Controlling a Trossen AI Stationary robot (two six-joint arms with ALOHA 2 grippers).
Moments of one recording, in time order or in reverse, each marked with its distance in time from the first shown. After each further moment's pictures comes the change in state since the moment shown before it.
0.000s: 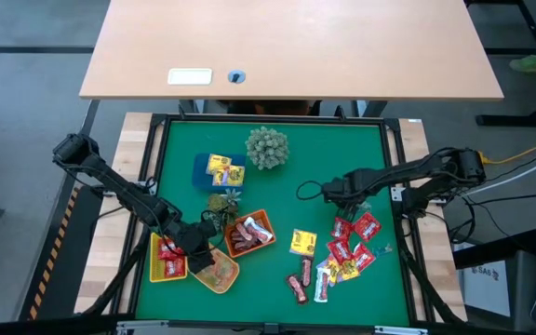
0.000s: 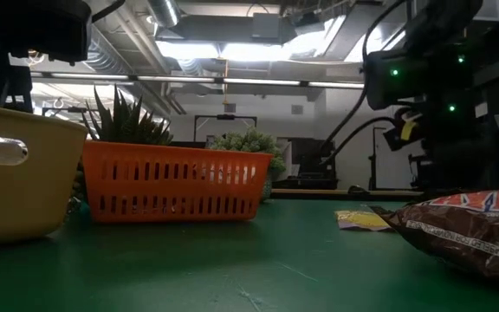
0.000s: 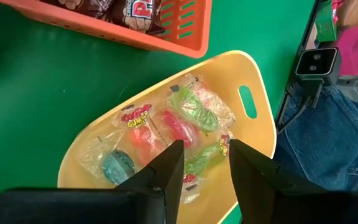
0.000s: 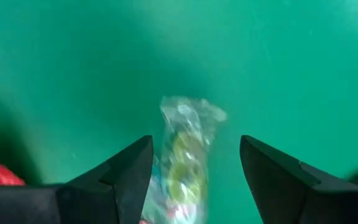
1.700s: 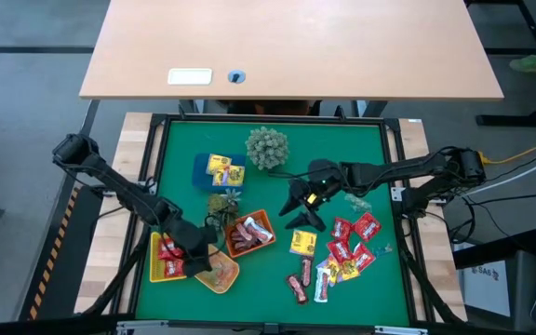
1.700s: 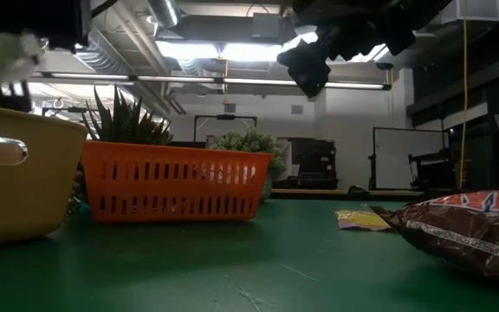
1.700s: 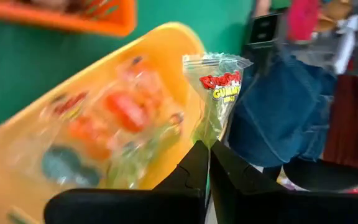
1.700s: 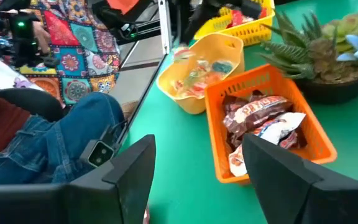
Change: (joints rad) left arm 0.017 0.000 0.000 0.101 0.177 0.072; right arm 0.000 -0.001 0.149 1.084 -0.789 -0.260
